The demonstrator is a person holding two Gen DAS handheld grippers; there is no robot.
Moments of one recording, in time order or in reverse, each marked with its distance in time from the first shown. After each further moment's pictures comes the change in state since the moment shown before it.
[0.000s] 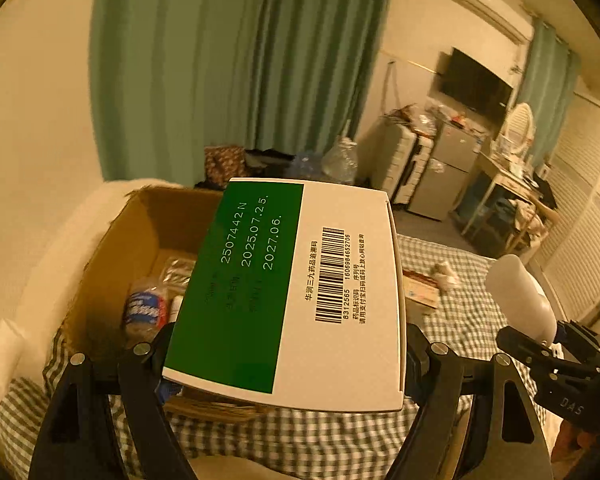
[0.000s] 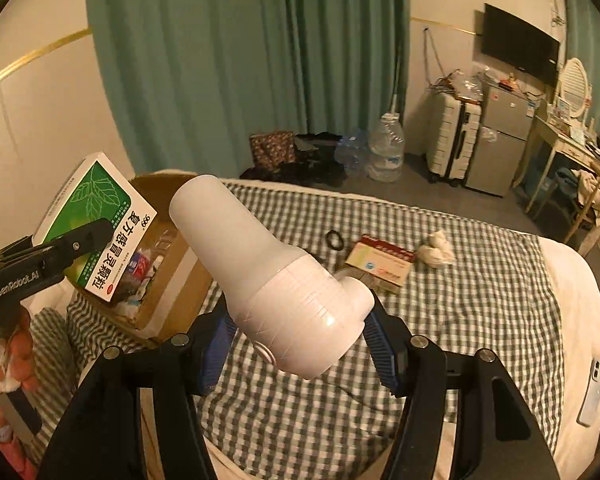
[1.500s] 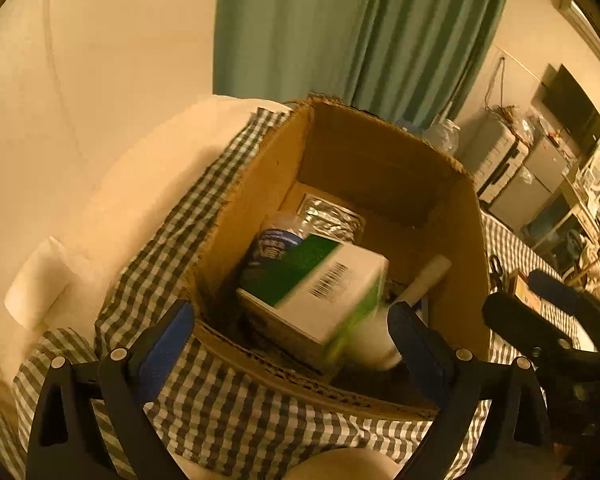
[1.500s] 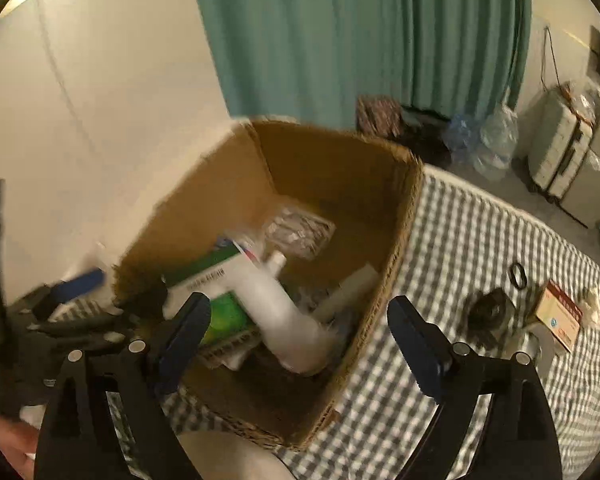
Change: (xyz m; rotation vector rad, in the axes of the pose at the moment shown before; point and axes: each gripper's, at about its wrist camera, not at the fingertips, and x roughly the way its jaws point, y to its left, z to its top) left arm 0.050 0.150 -0.040 -0.214 0.163 0.220; right arm 0.134 0.193 0.031 -0.193 0.102 0.255
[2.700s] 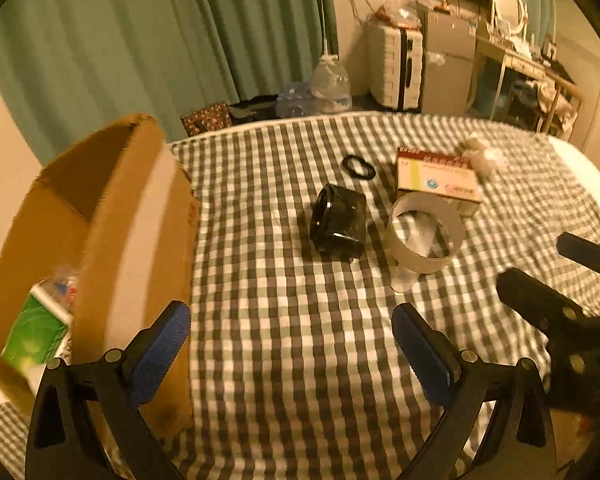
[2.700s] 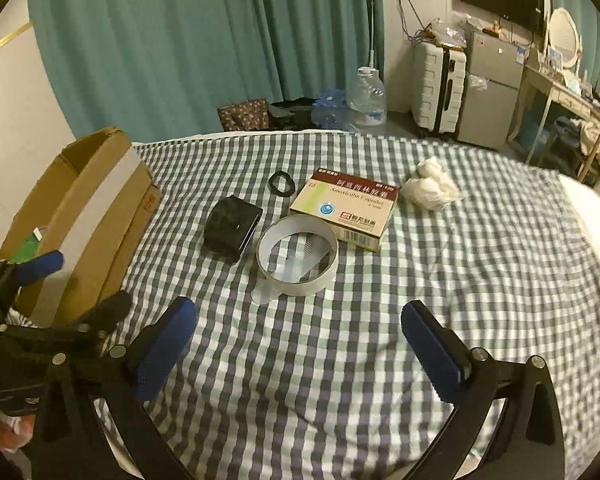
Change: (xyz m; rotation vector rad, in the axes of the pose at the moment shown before) left arm 0.072 -0.283 -0.089 0.526 -0.007 -0.008; right arm -0.057 -0.252 -0.149 0.329 -0.053 -0.254
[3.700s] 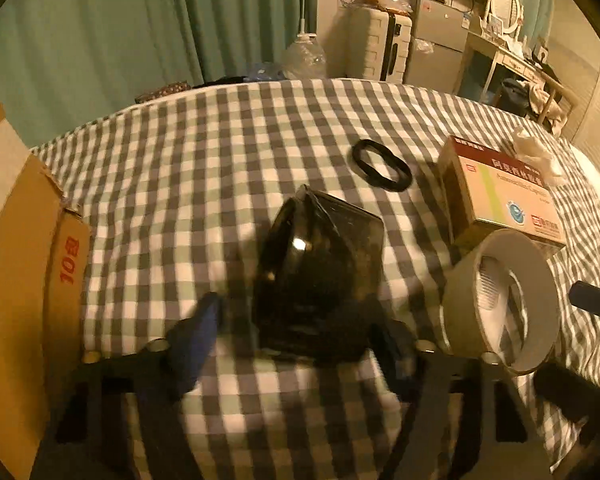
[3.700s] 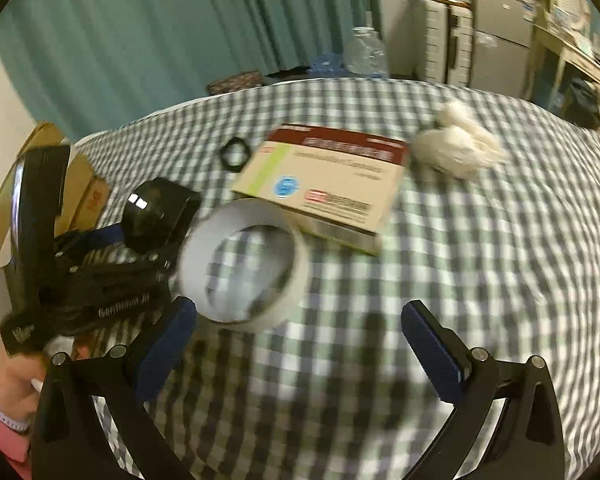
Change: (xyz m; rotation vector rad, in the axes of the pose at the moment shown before) left arm 0.148 -0.004 0.036 -0.004 0.029 -0.147; right arm 0.094 -0.024 0.011 0.015 0.116 0.043
